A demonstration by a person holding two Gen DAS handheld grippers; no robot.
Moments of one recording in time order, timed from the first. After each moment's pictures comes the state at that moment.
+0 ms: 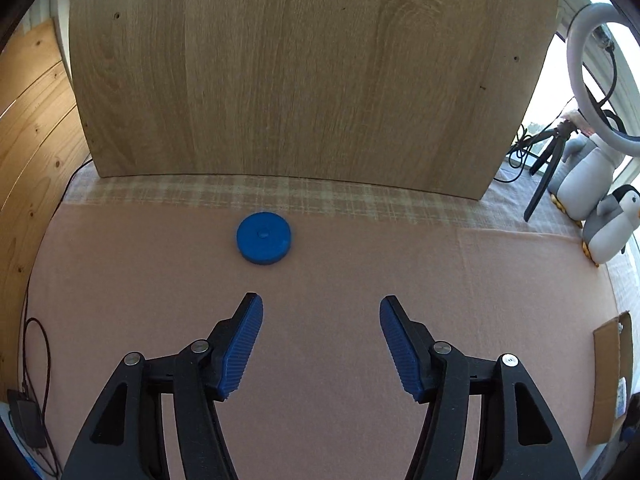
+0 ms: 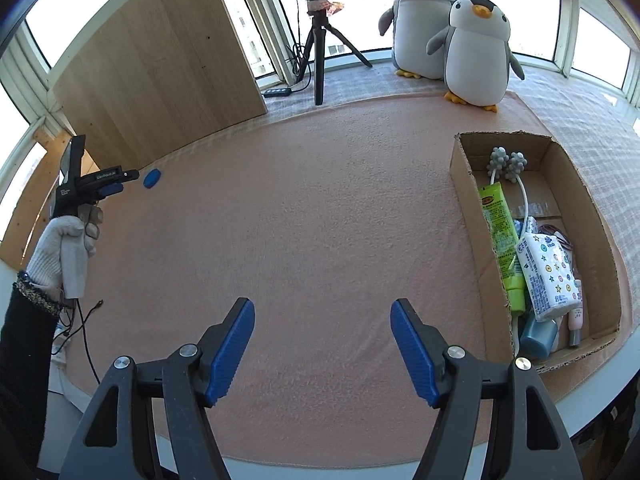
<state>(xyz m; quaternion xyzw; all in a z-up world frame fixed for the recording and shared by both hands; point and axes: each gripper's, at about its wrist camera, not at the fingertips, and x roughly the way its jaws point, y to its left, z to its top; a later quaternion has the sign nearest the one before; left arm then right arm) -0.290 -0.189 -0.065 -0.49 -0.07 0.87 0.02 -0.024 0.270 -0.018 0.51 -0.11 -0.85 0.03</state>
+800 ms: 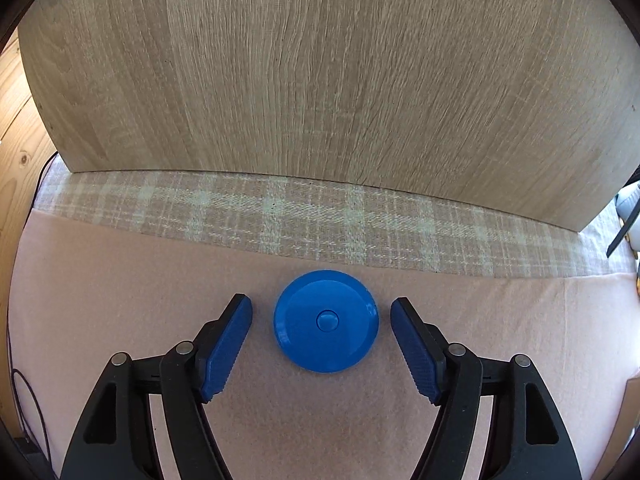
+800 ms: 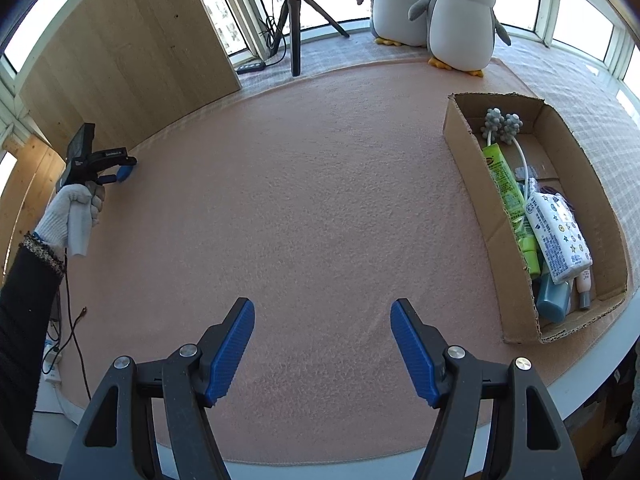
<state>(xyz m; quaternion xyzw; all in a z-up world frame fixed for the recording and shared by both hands) -0.394 -0.217 -0.146 -0.55 -0.07 0.83 -0.04 -0.034 0.255 -0.041 0.55 -0.12 -0.82 -0.01</state>
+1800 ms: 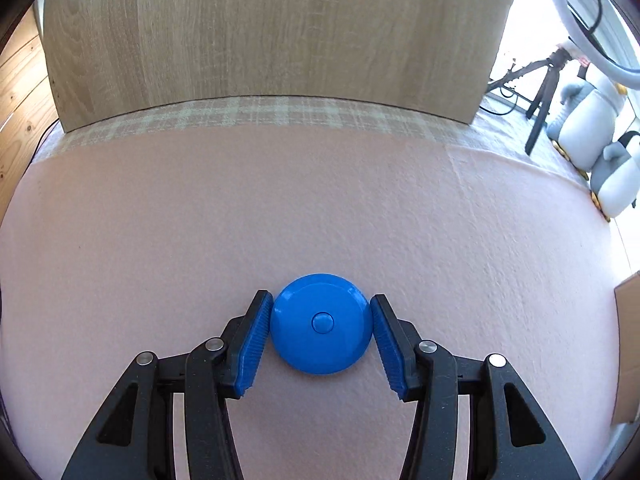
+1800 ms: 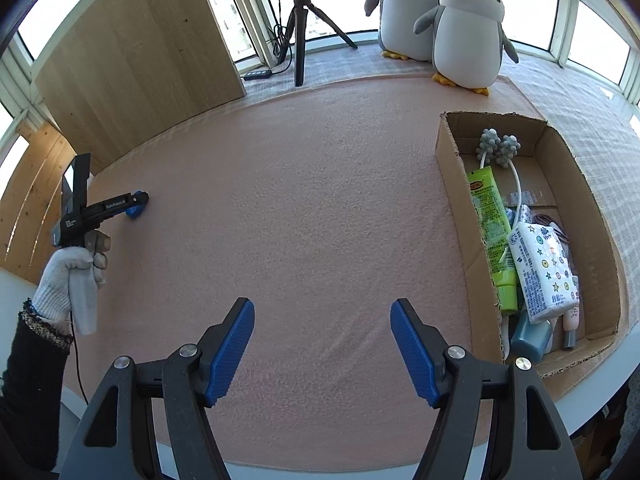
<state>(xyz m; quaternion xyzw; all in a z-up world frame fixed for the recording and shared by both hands) -0.240 -0.087 -0.147 -0.52 -0.05 0.85 0.04 -0.035 0.286 -0.039 0.54 -0.10 -0.84 0.02</state>
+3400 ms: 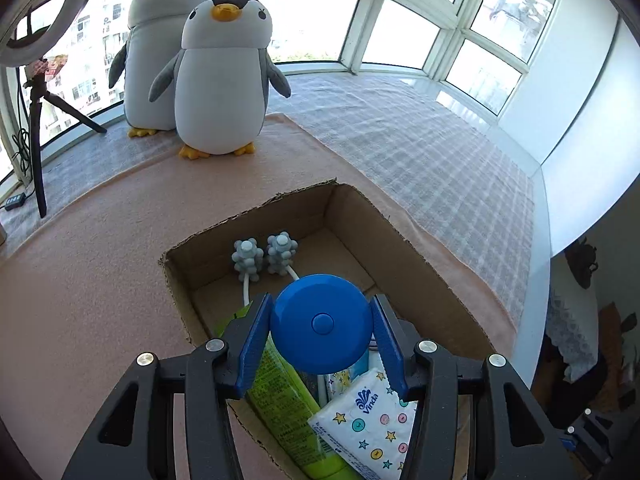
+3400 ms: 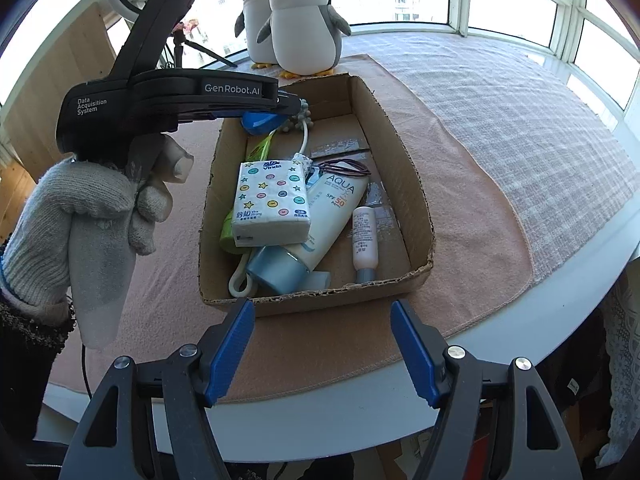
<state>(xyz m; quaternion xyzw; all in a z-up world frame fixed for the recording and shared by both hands) -0.140 0.440 -0.066 -0.46 0.06 0.81 0.37 0.061 0.470 -0.055 0.51 -0.12 -0.85 -0.06</state>
